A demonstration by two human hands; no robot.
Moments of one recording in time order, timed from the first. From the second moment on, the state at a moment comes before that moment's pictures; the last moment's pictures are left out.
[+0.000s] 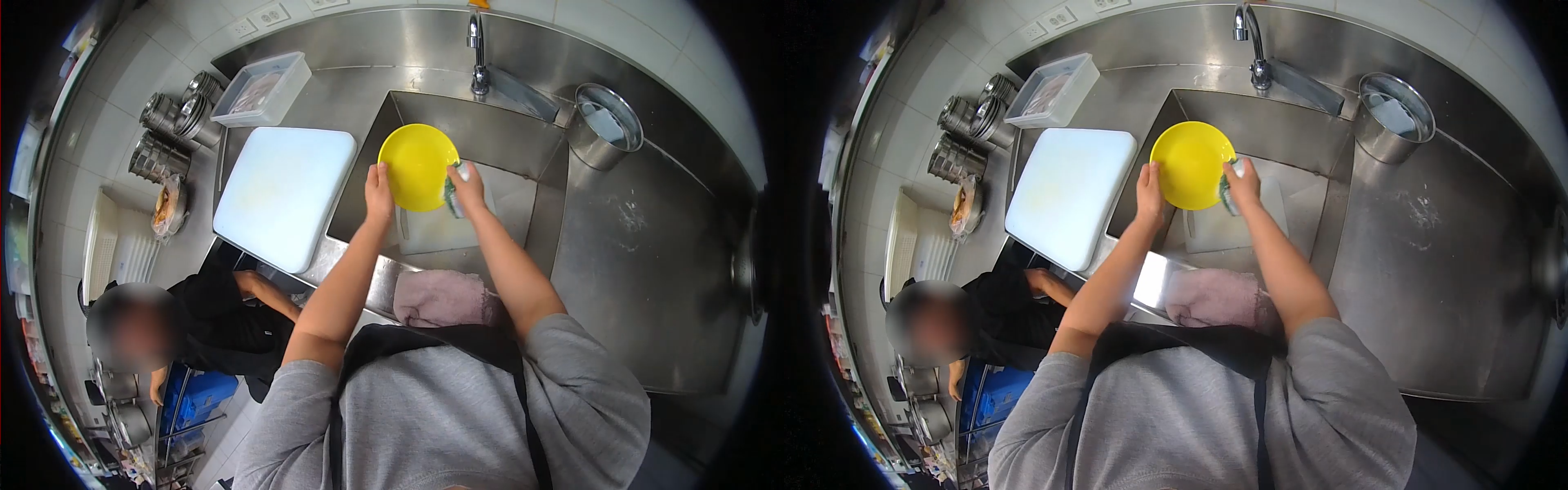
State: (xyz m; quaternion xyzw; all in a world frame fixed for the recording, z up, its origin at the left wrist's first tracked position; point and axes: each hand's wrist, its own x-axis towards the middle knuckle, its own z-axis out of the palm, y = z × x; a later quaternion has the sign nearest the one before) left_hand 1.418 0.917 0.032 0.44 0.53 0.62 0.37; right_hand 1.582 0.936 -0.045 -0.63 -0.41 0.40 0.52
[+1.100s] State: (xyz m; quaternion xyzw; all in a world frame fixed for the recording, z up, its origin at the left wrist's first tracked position) left_hand 1.433 0.916 0.020 0.44 0.53 0.62 0.38; right_hand 1.539 0.891 0.015 -0.49 -0.78 0.11 0.38
